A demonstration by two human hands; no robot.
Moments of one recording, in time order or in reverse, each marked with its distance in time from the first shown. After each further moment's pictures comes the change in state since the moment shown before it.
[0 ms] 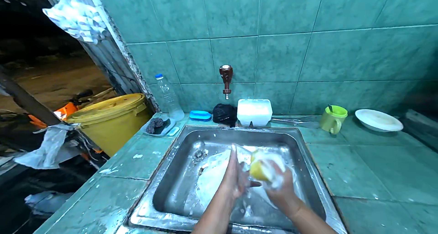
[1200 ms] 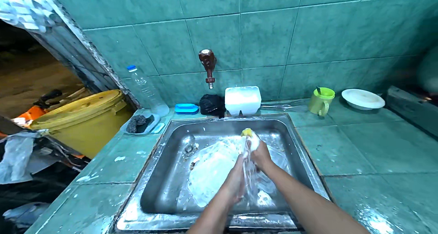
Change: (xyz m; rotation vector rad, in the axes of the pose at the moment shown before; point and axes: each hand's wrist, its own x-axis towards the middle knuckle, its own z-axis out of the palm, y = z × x) left_hand 0.001 -0.038 0.006 0.108 -0.249 0.003; right_hand 0.031 0.050 0.040 0.065 -0.567 0.886
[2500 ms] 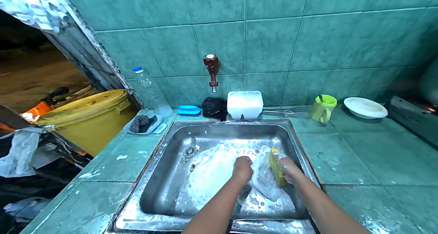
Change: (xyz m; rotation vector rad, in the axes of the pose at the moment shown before) left_hand 0.084 -0.015 -0.010 1.328 0.039 -0.178; right_hand -0.006 0.076 -0.047 0.321 0.012 0.564
